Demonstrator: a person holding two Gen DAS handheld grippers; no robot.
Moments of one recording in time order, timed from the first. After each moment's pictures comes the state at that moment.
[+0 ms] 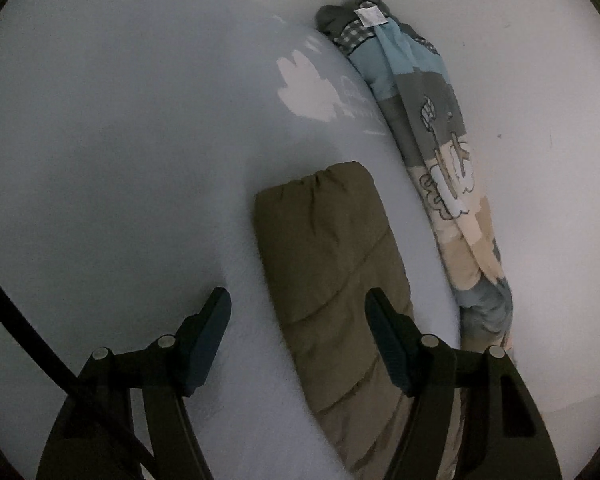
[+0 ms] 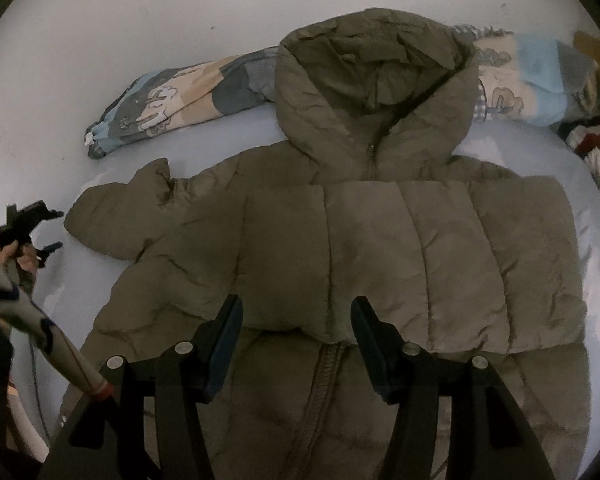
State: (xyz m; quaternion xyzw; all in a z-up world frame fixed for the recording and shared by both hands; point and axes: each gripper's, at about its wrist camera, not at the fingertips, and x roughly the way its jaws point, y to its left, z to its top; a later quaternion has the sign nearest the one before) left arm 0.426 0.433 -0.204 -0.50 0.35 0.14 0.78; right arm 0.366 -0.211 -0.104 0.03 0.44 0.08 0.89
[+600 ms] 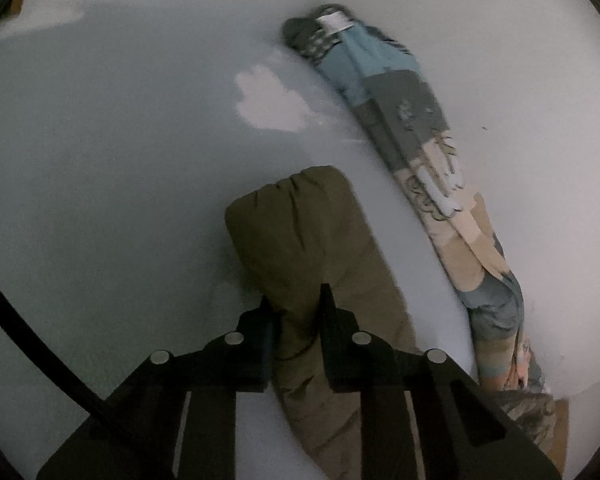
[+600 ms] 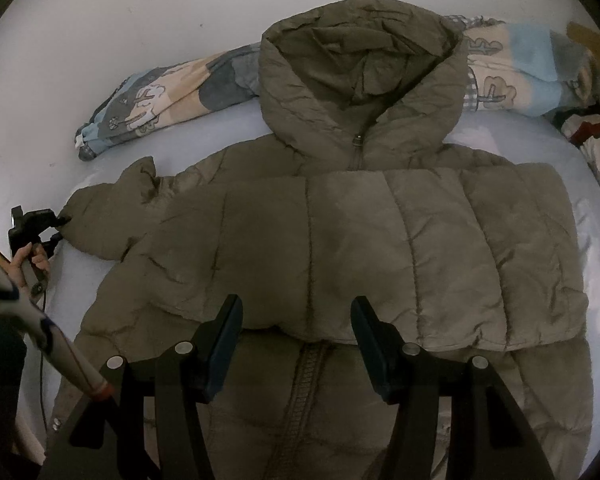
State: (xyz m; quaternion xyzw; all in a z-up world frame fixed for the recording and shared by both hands) left arm 0.450 0.419 -0.192 -0.44 0.32 0.14 0.83; right arm 0.370 -0.222 -0.112 0.03 0.45 0.07 0.89
